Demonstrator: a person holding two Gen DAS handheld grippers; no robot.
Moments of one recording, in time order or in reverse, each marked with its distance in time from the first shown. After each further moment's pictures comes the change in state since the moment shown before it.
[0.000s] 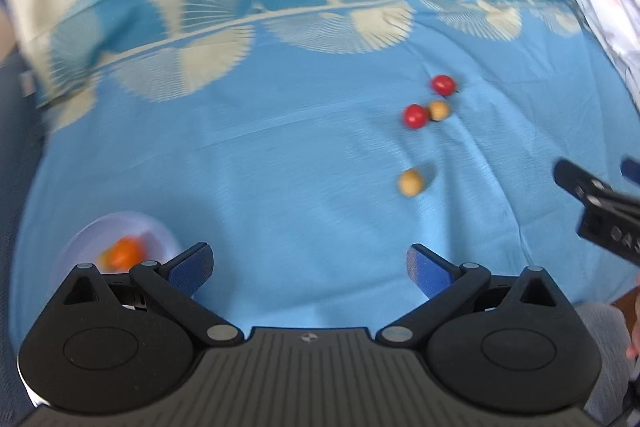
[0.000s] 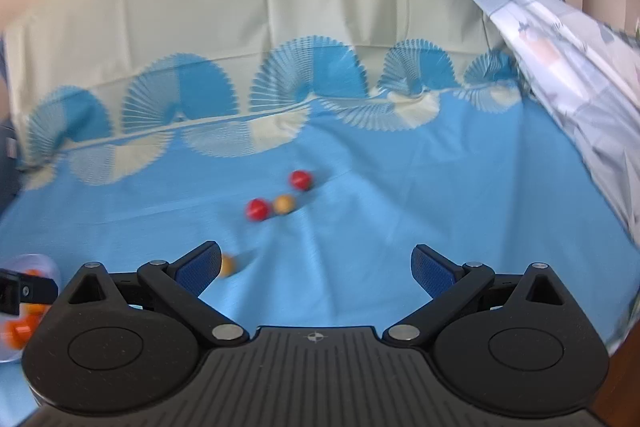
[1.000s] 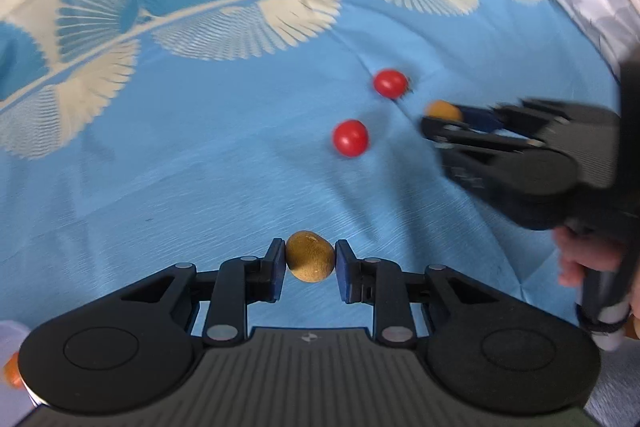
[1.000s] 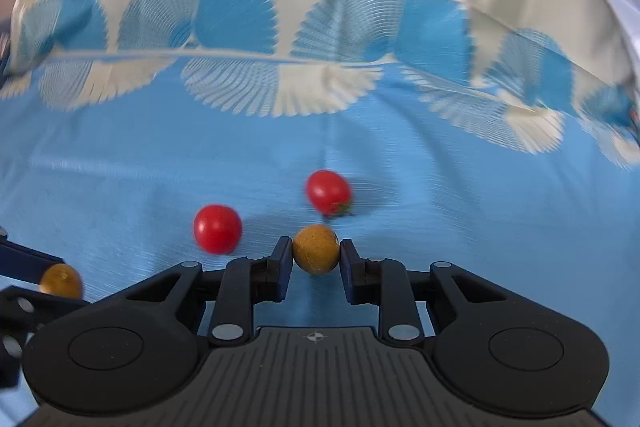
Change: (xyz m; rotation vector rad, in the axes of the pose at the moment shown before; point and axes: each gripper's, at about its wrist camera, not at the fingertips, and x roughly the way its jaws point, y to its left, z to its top) left arm 0.091 -0.039 0.044 0.109 -0.015 -0.132; right arm 0.180 0.010 0.019 -0.205 0.067 0.156
